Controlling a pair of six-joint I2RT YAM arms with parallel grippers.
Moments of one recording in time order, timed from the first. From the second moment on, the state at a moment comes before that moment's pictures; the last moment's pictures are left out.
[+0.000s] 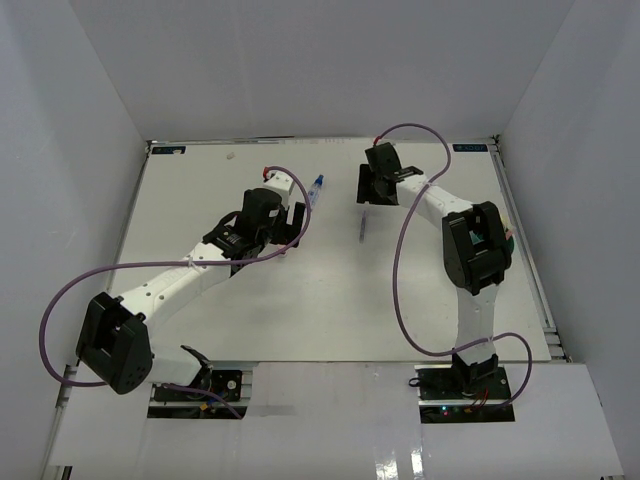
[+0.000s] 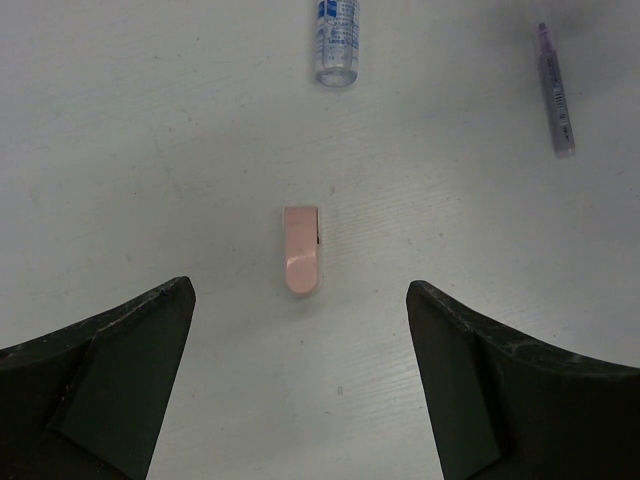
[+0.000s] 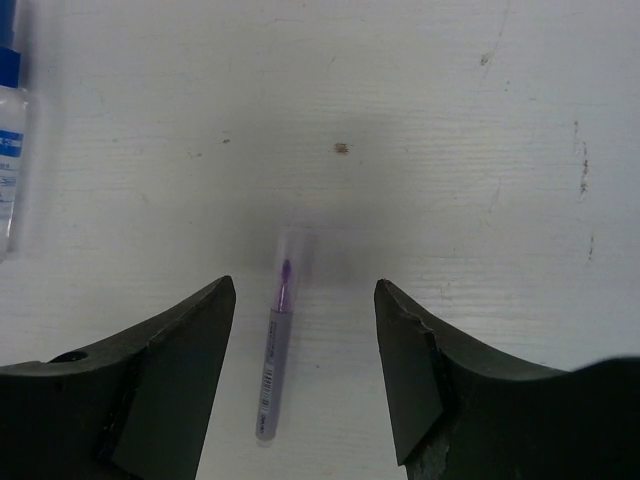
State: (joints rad) left arm -0.62 1.34 0.99 -0.25 -0.29 -0.14; right arm 0.44 2.04 1.58 -0.41 0.18 0.37
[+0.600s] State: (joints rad) left arm -0.62 1.34 0.99 -0.25 -0.28 -0.14; right arm 0.50 2.17 1.63 -0.45 0.26 0.39
